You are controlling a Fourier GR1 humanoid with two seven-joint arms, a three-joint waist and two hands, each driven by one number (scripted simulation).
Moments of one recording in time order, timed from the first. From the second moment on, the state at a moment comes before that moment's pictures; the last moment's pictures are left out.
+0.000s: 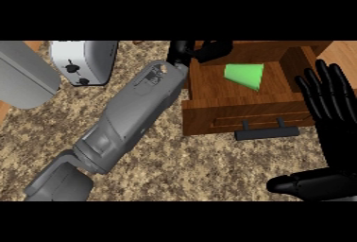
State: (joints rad) left arm -1.29 0.00 -0.41 -0.47 0.54 0.41 -0.35; right arm -0.12 -0.09 -0.07 -2.03 -0.17 0.17 0.14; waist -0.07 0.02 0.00
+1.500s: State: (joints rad) left arm -1.26 0.02 -0.49 -0.57 0.78 0.42 -0.46; right arm -0.11 -0.14 -0.11 -2.05 -0.33 0.26 0.16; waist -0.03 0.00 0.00
